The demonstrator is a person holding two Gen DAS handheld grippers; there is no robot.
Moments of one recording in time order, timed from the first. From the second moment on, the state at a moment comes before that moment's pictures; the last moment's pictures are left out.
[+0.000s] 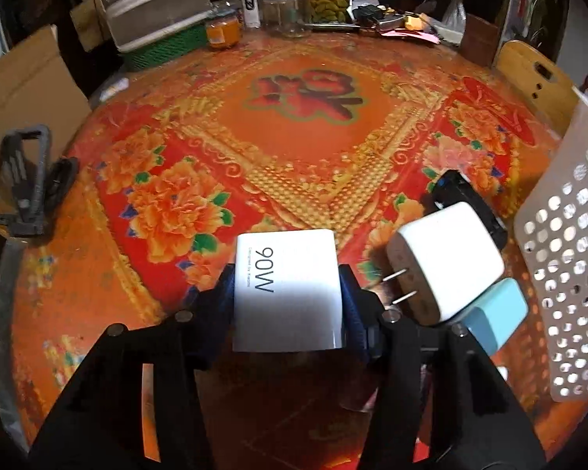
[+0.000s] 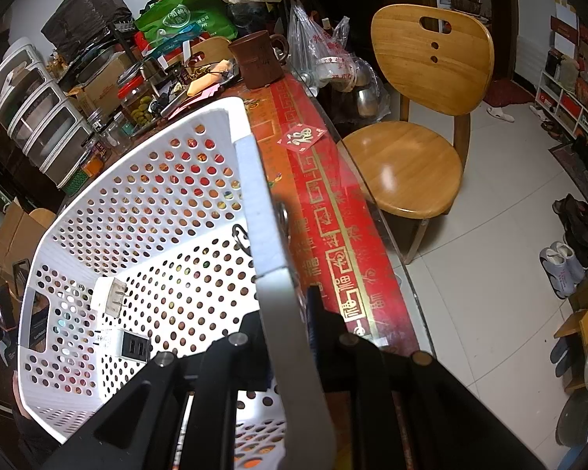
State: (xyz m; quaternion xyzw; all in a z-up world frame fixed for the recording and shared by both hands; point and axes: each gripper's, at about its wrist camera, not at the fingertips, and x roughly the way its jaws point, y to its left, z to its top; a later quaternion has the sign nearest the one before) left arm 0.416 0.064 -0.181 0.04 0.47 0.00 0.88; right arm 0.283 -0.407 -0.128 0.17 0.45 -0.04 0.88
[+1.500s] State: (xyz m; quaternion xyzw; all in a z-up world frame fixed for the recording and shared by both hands) left arm 0.375 -0.213 -0.051 0.20 0.42 -0.17 0.87; right arm 0.283 -0.406 -0.129 0.17 0.45 -0.03 0.87
